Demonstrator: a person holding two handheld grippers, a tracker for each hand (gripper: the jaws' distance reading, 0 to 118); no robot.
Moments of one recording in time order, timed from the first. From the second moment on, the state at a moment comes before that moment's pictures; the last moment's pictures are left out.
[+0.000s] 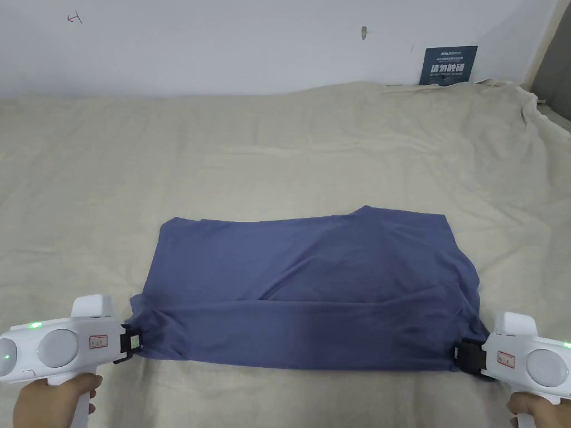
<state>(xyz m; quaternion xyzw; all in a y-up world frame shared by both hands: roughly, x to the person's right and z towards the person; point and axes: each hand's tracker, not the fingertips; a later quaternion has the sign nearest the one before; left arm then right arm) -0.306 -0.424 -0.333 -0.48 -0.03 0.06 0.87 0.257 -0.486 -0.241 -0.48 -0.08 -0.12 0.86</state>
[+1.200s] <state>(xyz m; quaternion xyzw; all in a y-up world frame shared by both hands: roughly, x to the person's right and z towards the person) -0.322 -0.473 -0.205 -0.52 0.03 0.08 0.85 0.231 -0.470 -0.108 -0.50 -0.09 -0.10 0.86</state>
